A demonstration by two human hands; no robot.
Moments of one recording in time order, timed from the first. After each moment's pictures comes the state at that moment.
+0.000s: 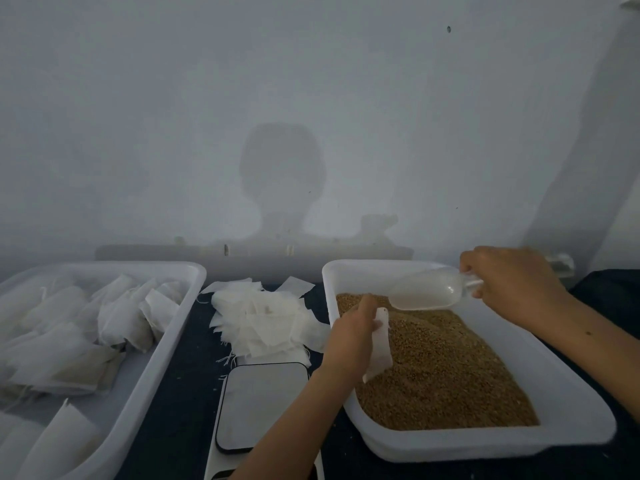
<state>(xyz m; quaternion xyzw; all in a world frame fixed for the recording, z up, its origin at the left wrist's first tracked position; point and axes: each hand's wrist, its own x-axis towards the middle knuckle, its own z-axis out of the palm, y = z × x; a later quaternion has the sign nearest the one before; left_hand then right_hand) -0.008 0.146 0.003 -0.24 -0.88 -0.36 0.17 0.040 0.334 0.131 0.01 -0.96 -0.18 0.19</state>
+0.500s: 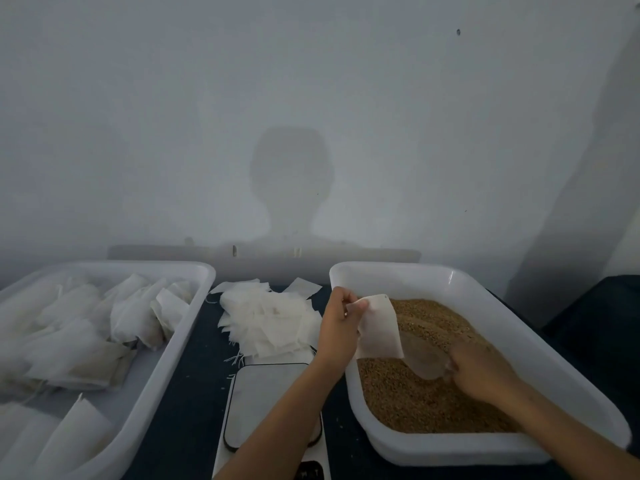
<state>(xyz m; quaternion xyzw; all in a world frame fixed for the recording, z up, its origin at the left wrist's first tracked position) -0.009 0.126 0.012 -0.11 -0.70 -0.70 0.09 0.024 0.337 0.002 -0.05 -1.00 0.03 -0.05</state>
